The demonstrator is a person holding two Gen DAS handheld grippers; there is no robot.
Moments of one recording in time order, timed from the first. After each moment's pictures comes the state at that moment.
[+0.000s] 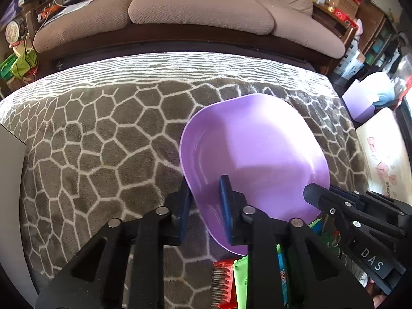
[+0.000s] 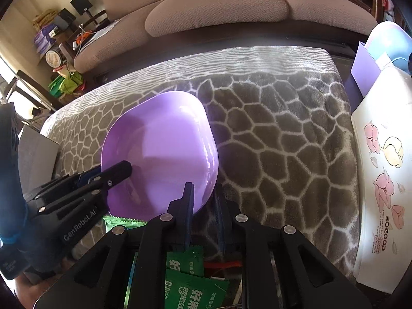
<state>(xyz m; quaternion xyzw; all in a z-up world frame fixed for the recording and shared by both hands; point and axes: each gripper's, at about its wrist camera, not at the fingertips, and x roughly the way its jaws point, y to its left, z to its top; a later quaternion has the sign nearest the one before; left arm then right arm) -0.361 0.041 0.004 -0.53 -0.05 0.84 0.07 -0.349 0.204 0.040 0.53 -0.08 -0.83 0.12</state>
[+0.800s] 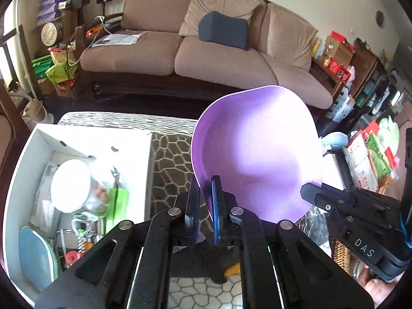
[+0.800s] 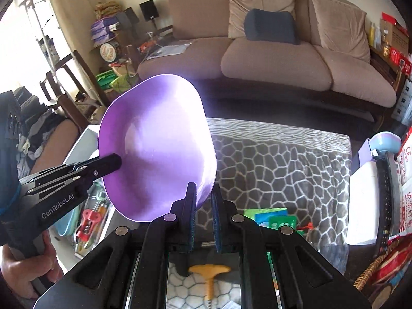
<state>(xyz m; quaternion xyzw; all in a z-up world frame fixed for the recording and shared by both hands) -0.222 -0.133 0.212 -0.44 -0.10 0.89 0.05 -0.230 0.048 0.228 0.44 0.00 -0.87 0.21</state>
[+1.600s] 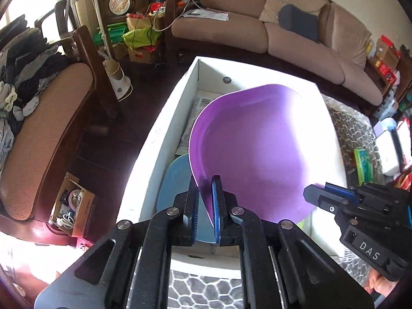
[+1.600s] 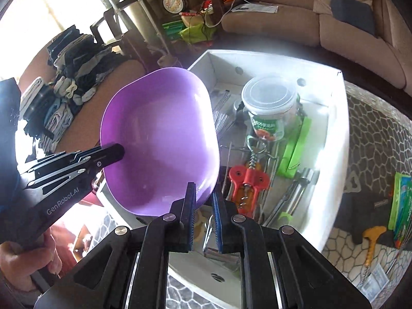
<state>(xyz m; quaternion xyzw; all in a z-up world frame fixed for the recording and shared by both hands) -0.069 -0.399 0.164 -0.50 -0.07 0.86 -0.08 -0.108 -0.230 0.157 0.51 0.02 -0.79 0.33</state>
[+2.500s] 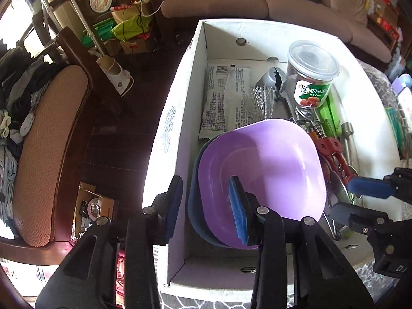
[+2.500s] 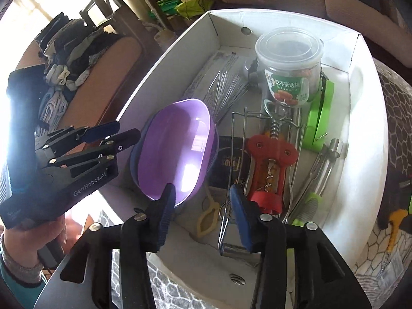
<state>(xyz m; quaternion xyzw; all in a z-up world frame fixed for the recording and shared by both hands) -0.099 -0.417 0.105 -0.55 0.01 0.83 -0.07 -0.113 -0.249 0.123 0.56 0.03 -0.76 0.32</state>
